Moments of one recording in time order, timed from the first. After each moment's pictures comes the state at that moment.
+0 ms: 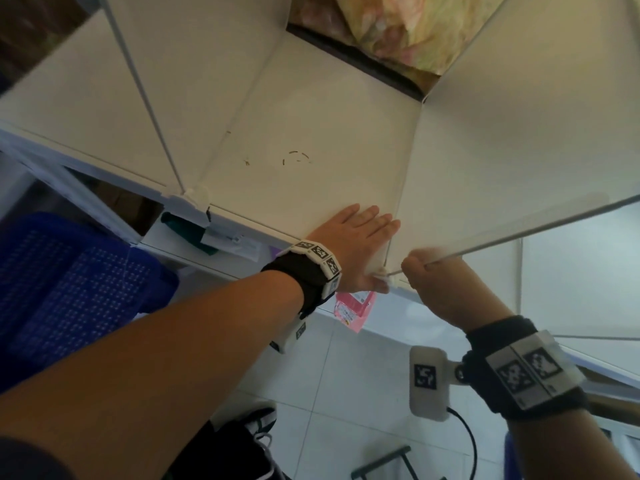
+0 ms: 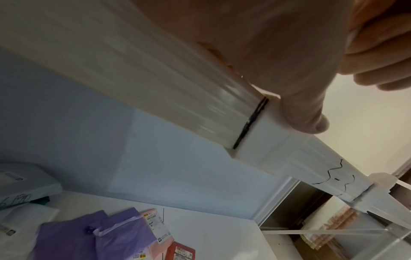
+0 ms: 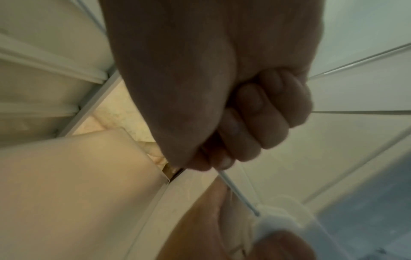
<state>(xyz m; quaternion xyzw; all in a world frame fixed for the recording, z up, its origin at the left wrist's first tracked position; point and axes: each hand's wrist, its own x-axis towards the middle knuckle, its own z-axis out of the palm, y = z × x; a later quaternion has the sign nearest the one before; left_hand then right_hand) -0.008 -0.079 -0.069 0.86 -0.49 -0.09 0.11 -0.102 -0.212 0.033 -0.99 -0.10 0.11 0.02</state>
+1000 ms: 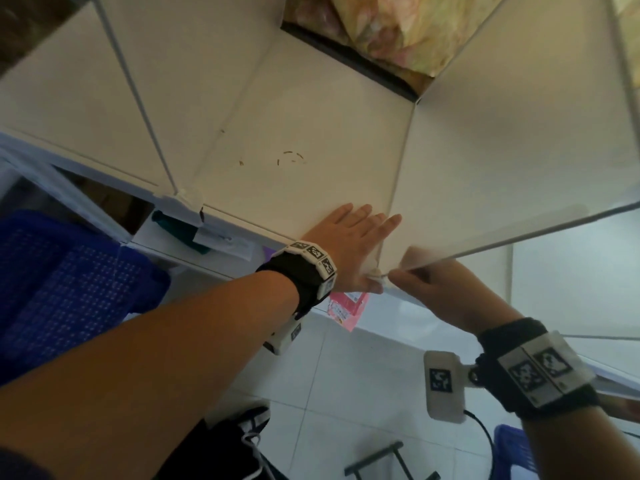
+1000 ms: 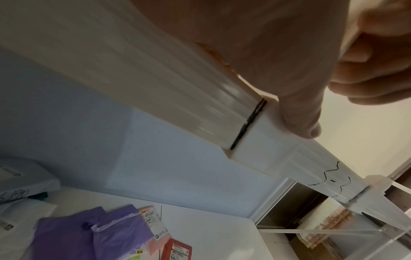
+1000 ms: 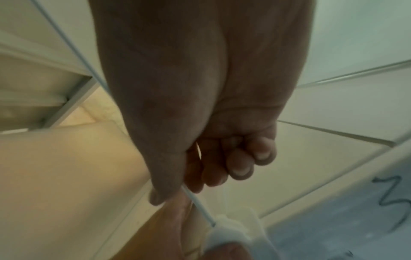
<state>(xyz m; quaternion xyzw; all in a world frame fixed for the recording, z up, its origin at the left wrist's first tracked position) -0.007 -0.081 -0.074 0.86 -0.48 -0.08 0.13 -0.105 -0.226 0.036 -0.96 0.05 0.21 0.20</state>
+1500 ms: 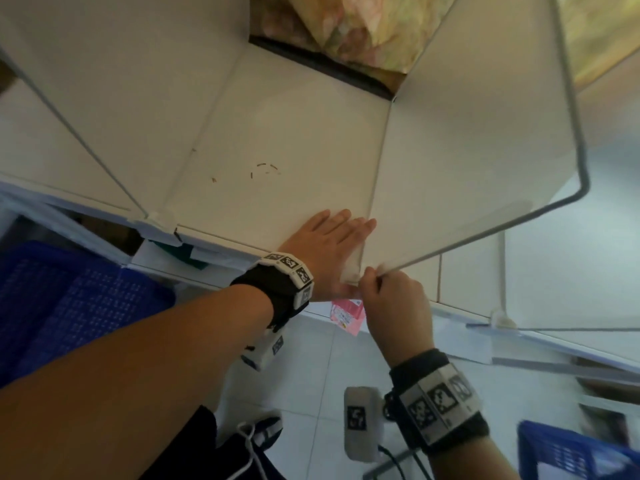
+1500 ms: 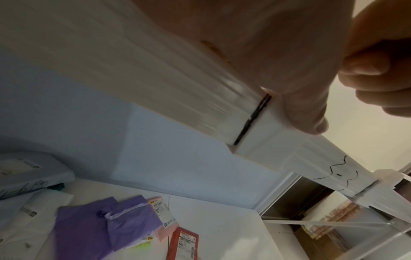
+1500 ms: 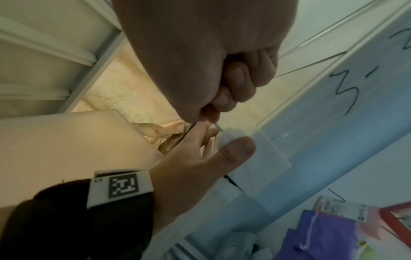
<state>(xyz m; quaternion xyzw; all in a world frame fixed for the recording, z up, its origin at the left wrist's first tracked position) -0.008 -0.081 -0.072 0.87 -0.48 -0.08 0.12 -0.122 -0.178 -0.012 -0.95 0.26 0.03 0.18</state>
